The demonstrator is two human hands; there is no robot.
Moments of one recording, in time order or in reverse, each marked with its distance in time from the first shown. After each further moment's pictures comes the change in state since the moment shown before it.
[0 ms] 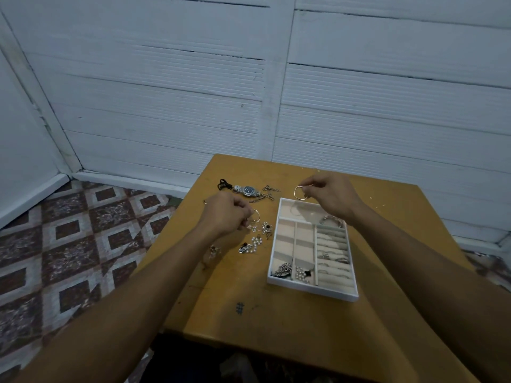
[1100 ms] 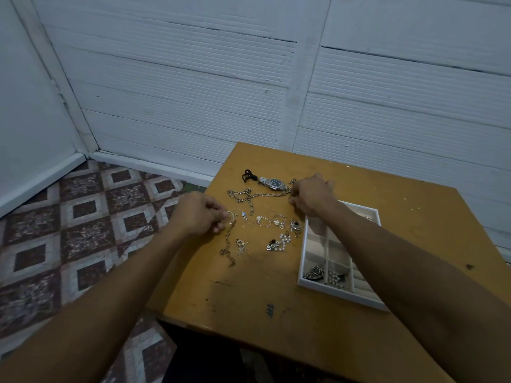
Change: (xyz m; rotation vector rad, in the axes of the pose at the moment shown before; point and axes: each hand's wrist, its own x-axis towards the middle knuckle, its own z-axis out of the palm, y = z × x) left_hand -0.004 -0.074 -0.068 0.037 0.000 -0.113; right_hand 0.051 -0.014 0.103 -0.826 -0.224 0.007
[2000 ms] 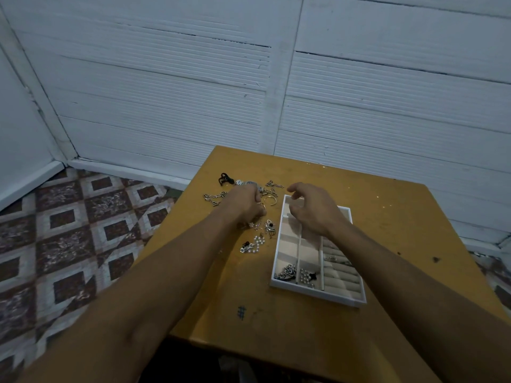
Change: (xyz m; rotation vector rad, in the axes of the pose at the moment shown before) left_hand 0.061 0.074 0.103 0.308 -0.104 0.129; right_hand -0.059 0.049 -0.007 0.457 0.194 -0.049
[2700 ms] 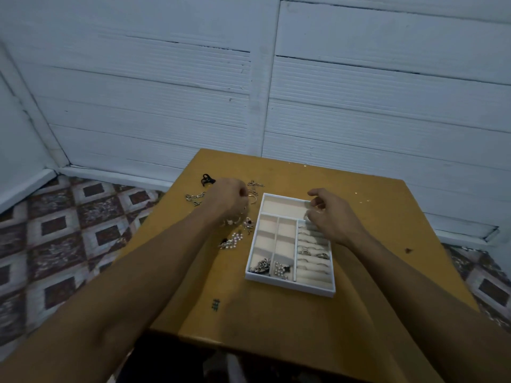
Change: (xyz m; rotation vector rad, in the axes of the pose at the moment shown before) left_hand -0.007 0.024 0.002 0.215 0.146 0.129; right_hand -0.052 0.060 -0.046 0.190 0.034 0.132
